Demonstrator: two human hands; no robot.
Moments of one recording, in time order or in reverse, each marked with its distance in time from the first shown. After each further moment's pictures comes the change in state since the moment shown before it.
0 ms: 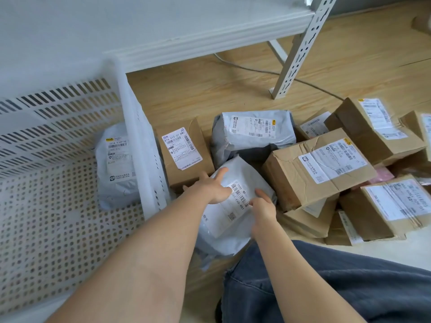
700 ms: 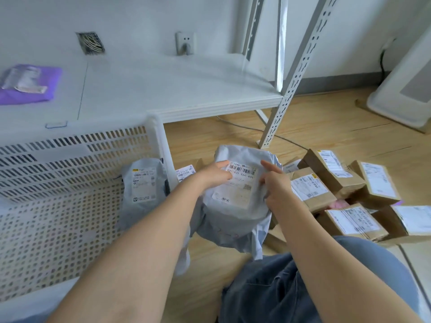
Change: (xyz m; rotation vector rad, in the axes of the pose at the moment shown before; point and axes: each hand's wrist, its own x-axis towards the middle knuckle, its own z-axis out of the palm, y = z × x) left_hand -0.123 0.000 -0.079 -0.602 0.266 0.349; right_hand -0.143 -0.114 -0.022 -0.008 -0.074 -0.406
